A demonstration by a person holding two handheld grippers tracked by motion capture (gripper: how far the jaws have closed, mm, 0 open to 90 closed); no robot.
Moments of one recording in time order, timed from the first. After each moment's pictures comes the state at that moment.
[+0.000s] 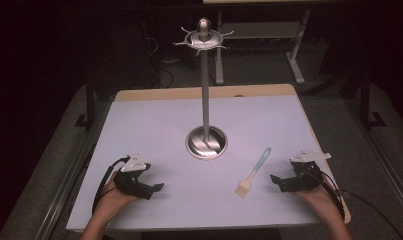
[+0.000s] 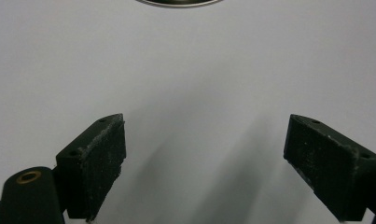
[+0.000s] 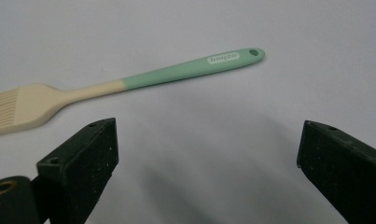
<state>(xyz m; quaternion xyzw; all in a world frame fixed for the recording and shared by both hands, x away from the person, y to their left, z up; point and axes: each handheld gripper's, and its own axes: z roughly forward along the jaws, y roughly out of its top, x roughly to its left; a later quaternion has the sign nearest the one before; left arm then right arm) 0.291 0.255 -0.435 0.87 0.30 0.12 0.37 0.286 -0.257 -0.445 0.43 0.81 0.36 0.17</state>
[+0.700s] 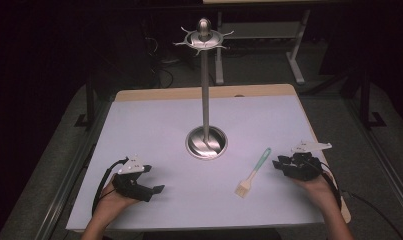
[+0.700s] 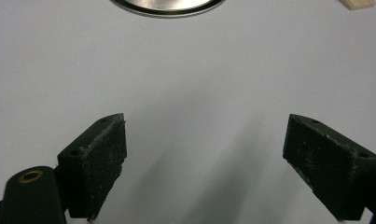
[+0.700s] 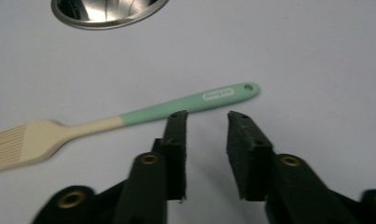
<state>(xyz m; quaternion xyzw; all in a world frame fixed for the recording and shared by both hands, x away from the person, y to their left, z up) 0.283 0.255 -0.432 0.87 0.29 0.11 0.39 0.310 -0.257 -0.431 0.43 0.81 0.38 0.16</state>
